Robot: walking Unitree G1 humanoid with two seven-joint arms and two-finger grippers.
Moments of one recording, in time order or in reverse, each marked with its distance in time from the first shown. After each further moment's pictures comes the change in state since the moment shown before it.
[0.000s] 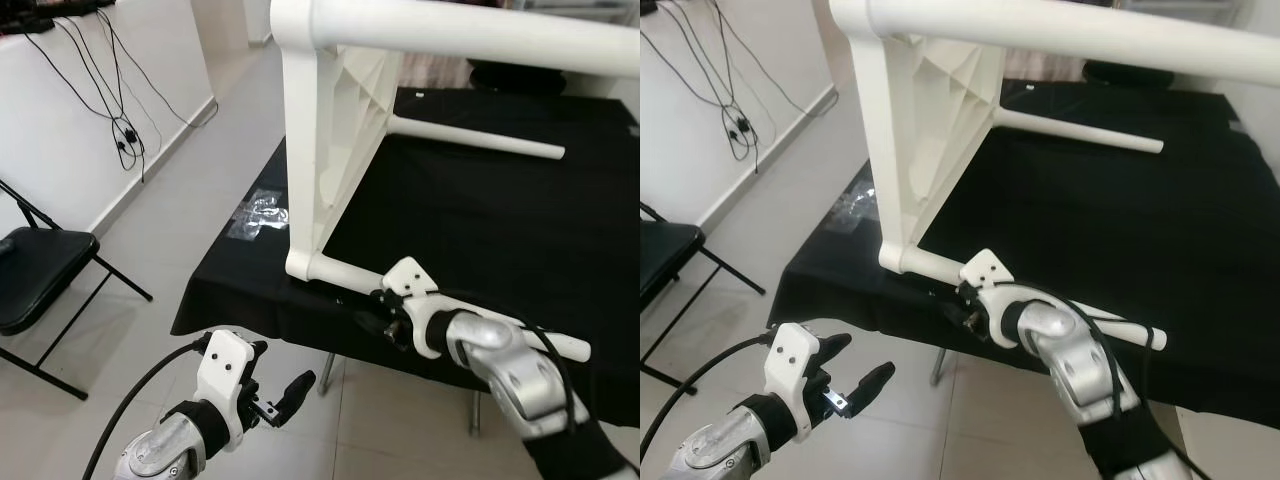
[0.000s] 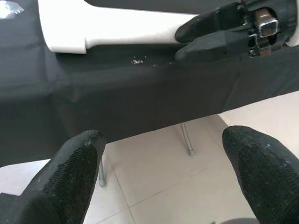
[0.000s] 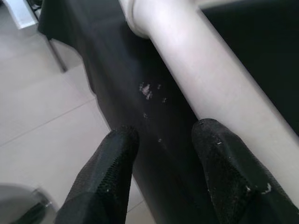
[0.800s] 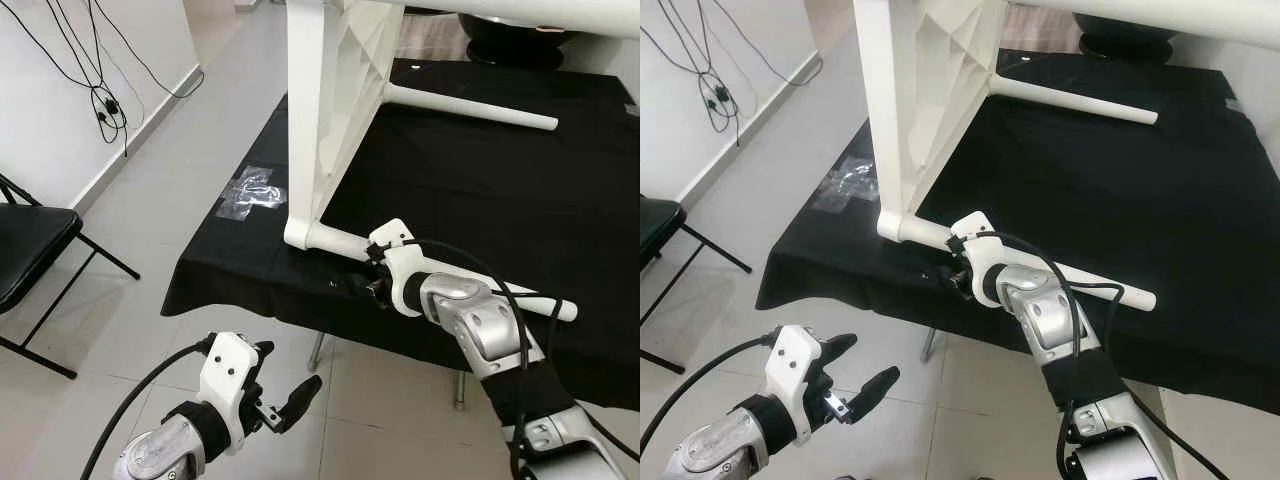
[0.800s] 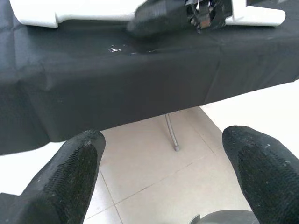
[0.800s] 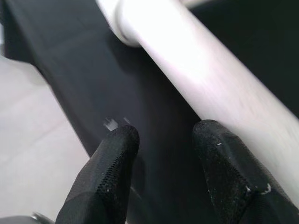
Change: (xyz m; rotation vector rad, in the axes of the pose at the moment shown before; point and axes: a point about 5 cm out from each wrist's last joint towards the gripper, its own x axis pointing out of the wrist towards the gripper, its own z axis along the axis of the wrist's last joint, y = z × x) left arm -0.004 -0.007 0.001 -0.001 -0.011 -0.027; right arm 0.020 -0.008 0.033 0.092 -0.055 -0.068
